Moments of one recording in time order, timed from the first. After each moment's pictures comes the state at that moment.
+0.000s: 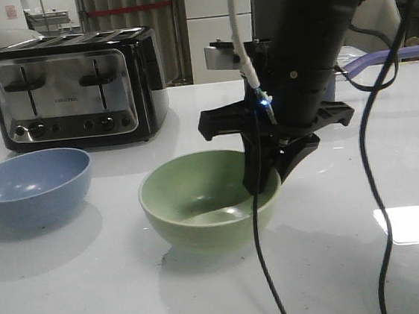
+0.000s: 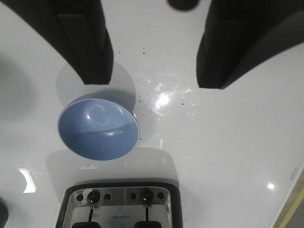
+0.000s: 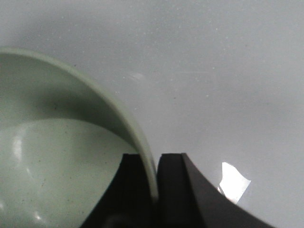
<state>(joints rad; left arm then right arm) -0.04 0.55 -0.69 -0.03 0.77 0.04 0.47 1.89 -1.28 0.23 0.69 0.01</state>
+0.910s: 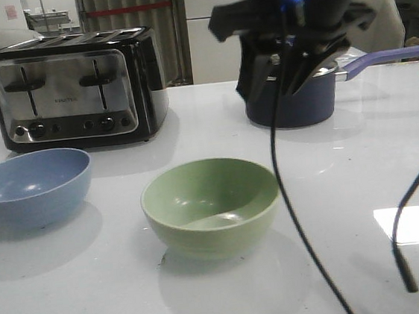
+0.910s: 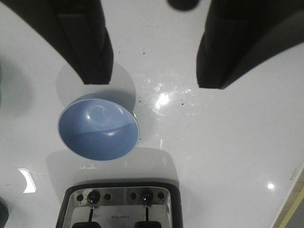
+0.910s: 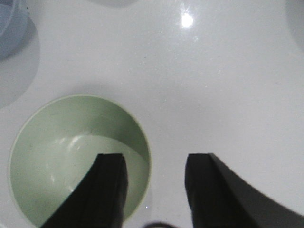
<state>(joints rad) -0.04 0.55 -0.69 -0.03 0.77 0.04 0.47 1.54 -1.18 0.11 0.61 0.01</state>
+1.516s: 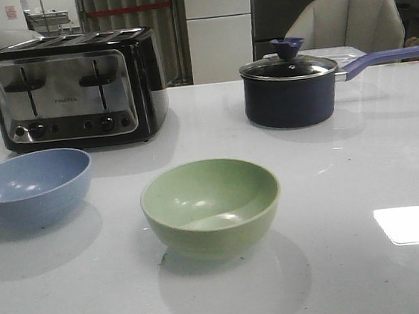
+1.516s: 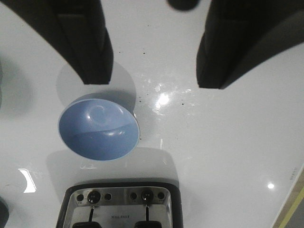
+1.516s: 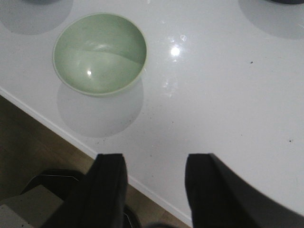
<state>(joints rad) -0.04 0.55 -0.69 -0.03 0.77 0.04 0.47 0.86 -0.85 0.06 0.86 -0.04</state>
